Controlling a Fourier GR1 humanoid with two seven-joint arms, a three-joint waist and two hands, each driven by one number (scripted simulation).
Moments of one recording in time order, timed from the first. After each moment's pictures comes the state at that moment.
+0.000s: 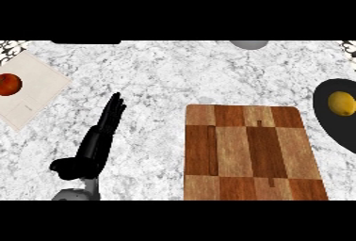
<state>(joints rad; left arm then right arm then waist) -0.04 0.04 -0.14 -1.59 0.00 0.02 -0.09 -0.53 -0.90 -0.64 -0.17 0.28 0.50 -0.75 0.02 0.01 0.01</state>
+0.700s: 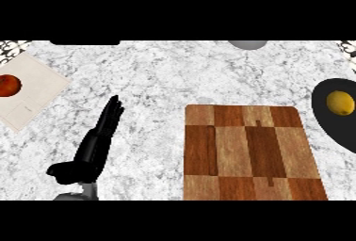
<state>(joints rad) -0.01 0.04 -0.14 -1.61 0.00 0.02 -0.09 -0.38 -0.92 -0.59 -0.27 0.26 0.50 -0.82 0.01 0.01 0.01</state>
